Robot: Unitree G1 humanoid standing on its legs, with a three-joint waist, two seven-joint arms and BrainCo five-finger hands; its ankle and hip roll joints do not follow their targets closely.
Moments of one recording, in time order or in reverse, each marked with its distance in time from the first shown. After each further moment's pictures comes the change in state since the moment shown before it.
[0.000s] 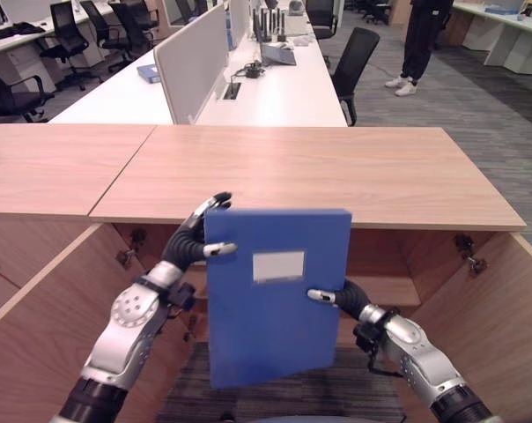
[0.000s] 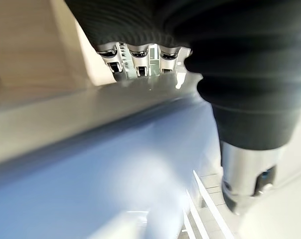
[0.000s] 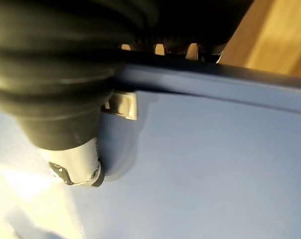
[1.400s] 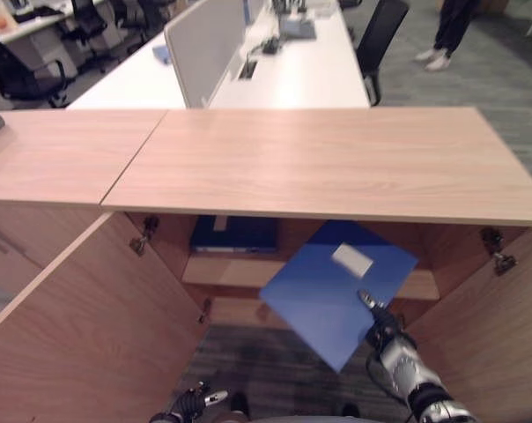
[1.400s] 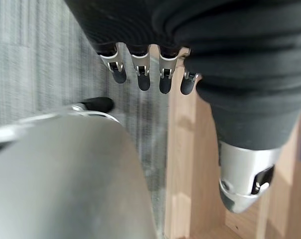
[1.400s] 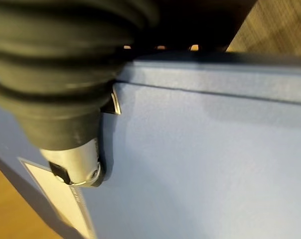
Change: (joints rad) left arm 0.107 -0.280 -0.130 1.059 0.197 0.056 0.111; right arm -0.259 0.235 -0.318 0.661 0.559 -0.076 -0.414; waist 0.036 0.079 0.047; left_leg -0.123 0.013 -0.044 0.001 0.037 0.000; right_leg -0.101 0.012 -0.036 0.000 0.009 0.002
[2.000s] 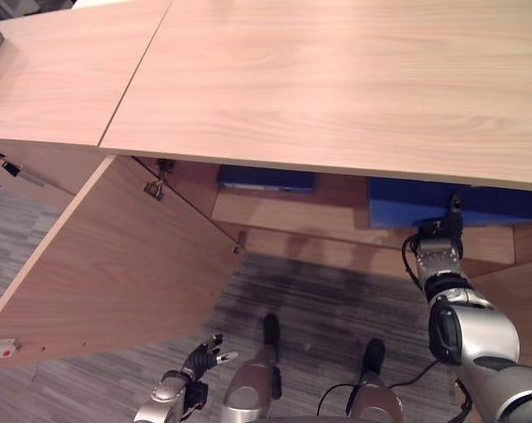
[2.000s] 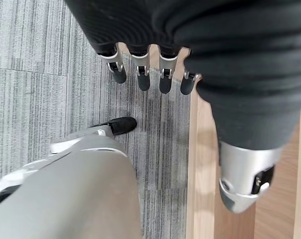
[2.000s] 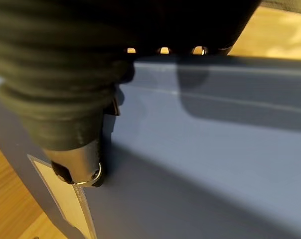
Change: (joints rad) left arm -0.114 0.042 -0.109 -0.114 -0.061 -0.039 0.040; right arm -0.618 -0.191 -0.290 0.307 0.423 -0.185 -0.194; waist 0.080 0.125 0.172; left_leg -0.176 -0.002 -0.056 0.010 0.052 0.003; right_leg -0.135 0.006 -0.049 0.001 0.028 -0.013
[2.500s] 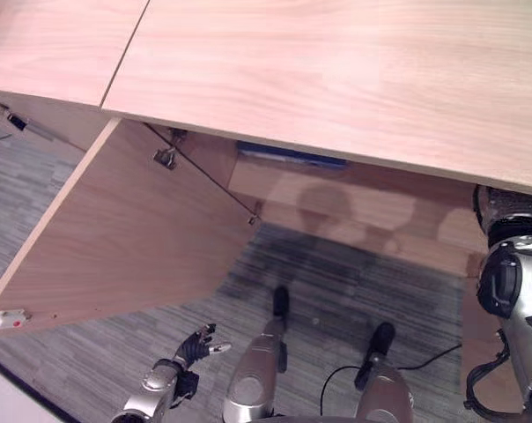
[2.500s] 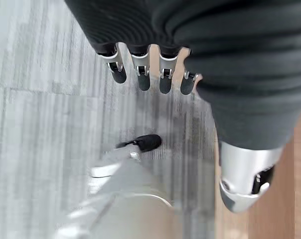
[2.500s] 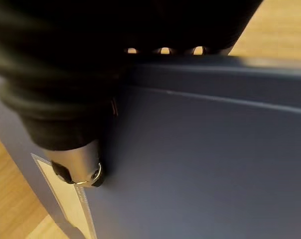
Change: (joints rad) left arm -0.058 0.115 -0.067 0.004 0.002 -0.013 0.001; right arm -0.324 -0.258 -0.018 0.118 0.069 -0.067 -0.068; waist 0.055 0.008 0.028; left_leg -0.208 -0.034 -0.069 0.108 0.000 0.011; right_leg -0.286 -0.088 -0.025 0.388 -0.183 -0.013
